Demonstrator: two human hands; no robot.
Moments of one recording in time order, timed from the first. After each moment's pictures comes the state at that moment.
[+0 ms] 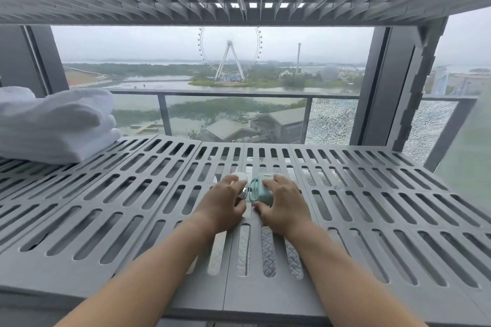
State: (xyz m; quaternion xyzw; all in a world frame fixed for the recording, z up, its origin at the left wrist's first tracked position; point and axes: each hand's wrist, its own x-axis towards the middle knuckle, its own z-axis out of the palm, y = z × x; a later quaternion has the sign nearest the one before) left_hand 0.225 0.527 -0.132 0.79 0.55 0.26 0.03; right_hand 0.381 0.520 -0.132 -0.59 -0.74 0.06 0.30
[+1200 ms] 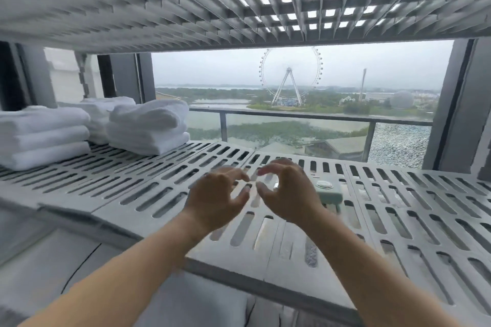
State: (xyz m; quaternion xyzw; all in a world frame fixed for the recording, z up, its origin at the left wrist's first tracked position) left_hand 0.166 0.433 -0.097 0.70 0.60 0.37 -0.12; right_hand 0.322 0.478 -0.085 -0.41 -0.82 0.07 0.40
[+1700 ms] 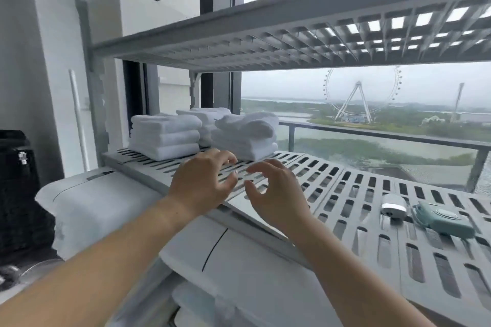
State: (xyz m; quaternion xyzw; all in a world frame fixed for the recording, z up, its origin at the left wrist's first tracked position) left_hand -0.003 0.282 -0.055 0.58 0.70 0.33 -0.24; right_hand 0.137 0.360 -0.066 -0.25 -0.86 0.13 0.42
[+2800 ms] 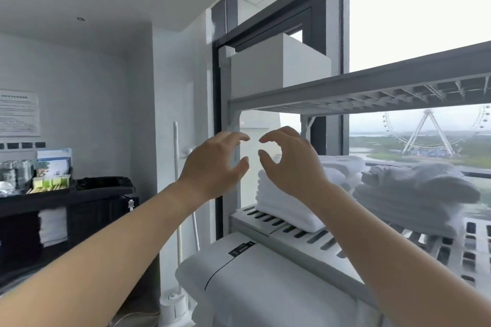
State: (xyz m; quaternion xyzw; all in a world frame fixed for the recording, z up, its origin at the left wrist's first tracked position) left_hand -0.406 0.158 0.056 0.53 0.70 0.32 -0.36; right_hand -0.286 0.273 0.057 -0.10 -0.84 0.06 0.53
